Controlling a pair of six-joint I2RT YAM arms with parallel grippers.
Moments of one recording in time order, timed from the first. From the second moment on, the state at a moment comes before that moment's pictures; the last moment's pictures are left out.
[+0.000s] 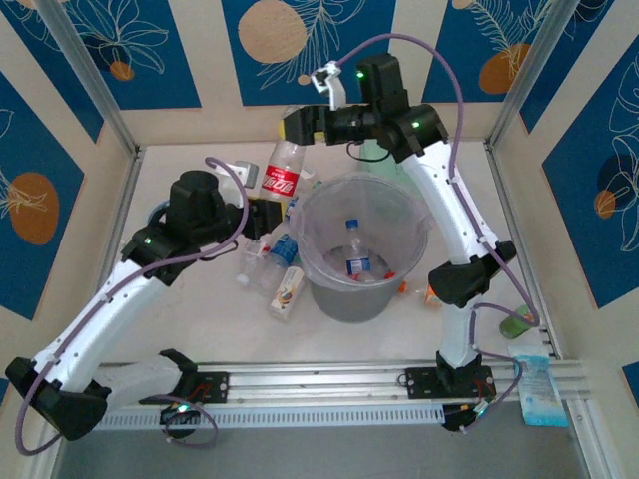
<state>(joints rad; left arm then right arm) -0.58 1.11 1.25 -0.56 0.24 -0.39 0.51 1.94 2.45 -0.97 -0.67 0.38</state>
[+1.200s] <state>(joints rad) -0.57 1.02 1.10 -0.54 0.10 -0.37 0.35 1.45 2.18 -1.01 -0.45 0.17</state>
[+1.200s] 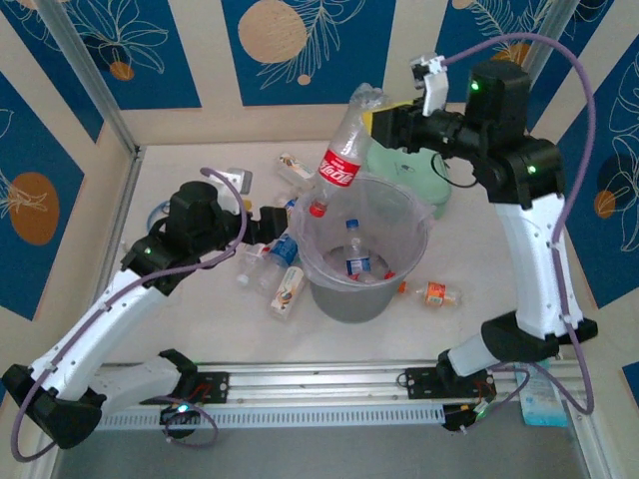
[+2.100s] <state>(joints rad) -0.42 1.03 0.62 -0.37 0.03 -0.42 0.59 1.17 1.25 -0.78 -0.02 0.39</state>
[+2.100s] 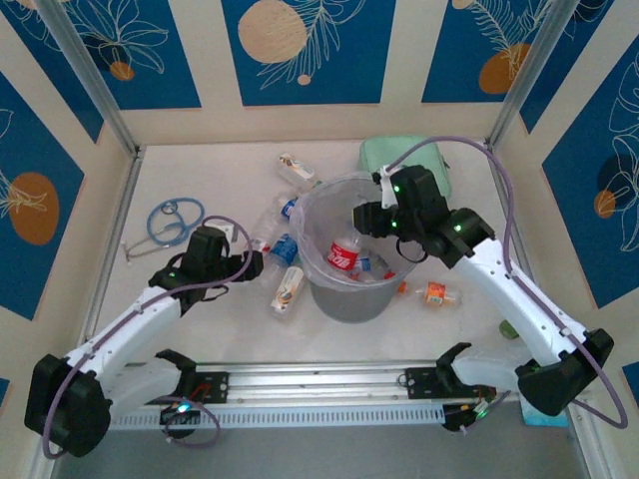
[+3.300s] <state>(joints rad) -0.40 1.36 0.67 -0.22 0.05 -0.34 0.62 1.10 1.16 -0.78 0.05 0.47</state>
